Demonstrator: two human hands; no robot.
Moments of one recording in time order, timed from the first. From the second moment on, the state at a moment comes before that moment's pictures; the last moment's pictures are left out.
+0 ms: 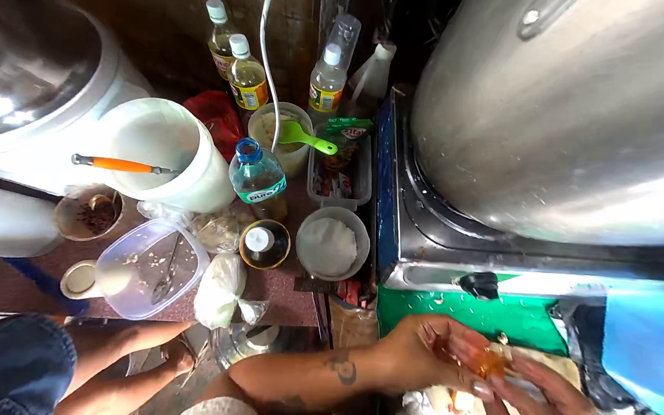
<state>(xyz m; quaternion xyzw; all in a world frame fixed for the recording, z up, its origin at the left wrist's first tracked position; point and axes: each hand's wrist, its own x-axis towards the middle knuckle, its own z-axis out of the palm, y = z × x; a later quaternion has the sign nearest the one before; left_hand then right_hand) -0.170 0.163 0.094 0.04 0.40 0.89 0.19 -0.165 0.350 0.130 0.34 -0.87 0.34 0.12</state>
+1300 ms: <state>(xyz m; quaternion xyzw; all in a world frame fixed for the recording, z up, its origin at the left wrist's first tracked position) 0.001 0.224 0.177 0.13 0.62 0.77 0.02 -0.009 0.396 0.180 0.16 -0.73 0.65 0.14</state>
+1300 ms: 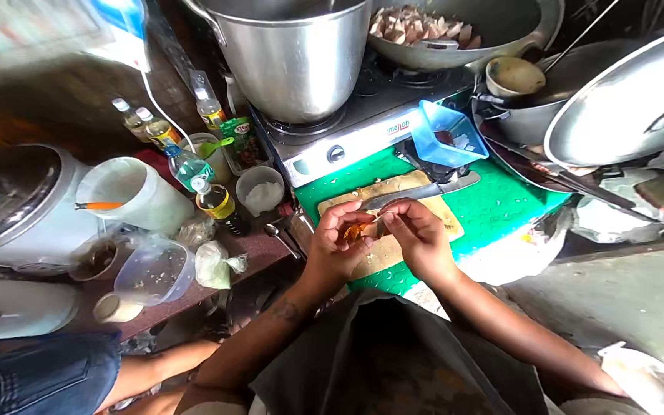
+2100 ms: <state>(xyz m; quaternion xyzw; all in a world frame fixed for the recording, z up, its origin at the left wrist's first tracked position) -0.040 0.193 0.158 -0.12 0.56 0.81 0.17 -0.044 0.369 0.133 0.37 -0.78 0.30 0.40</state>
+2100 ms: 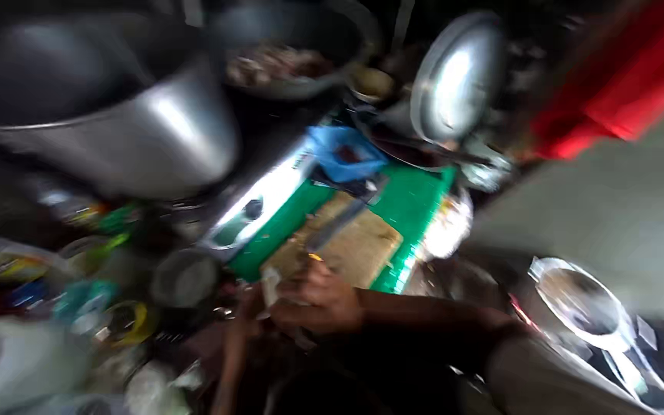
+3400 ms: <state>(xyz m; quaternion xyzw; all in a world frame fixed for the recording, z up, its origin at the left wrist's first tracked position) -0.073 0.224 0.125 0.13 0.90 0.40 0.00 -0.075 0.403 0.099 0.05 -0.93 0.36 -0.01</state>
